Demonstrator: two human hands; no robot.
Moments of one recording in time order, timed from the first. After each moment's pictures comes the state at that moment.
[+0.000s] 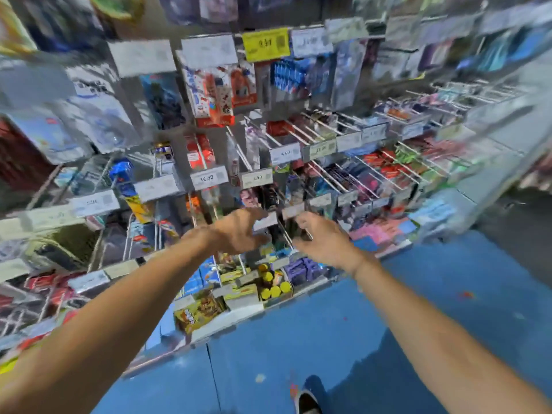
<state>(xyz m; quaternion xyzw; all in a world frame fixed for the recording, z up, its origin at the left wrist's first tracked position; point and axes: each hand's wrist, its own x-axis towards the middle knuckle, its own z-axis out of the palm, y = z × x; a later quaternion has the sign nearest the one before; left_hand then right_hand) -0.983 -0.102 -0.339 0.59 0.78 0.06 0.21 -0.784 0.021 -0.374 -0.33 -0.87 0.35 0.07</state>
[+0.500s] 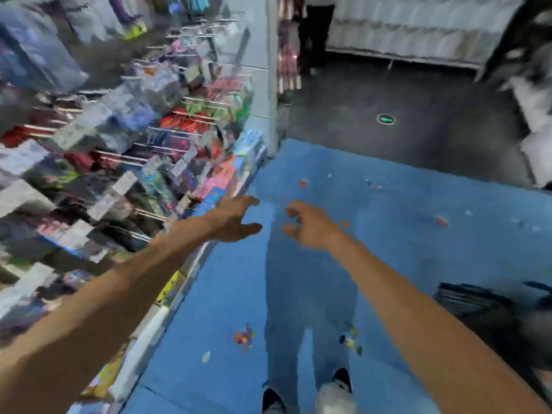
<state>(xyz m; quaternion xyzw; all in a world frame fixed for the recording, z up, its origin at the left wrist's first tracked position) -0.644 -0.075 -0.356 0.83 0.51 -0.04 0.24 -0.424 -0.130 -0.383 -0.64 -0.67 0.32 0.17</state>
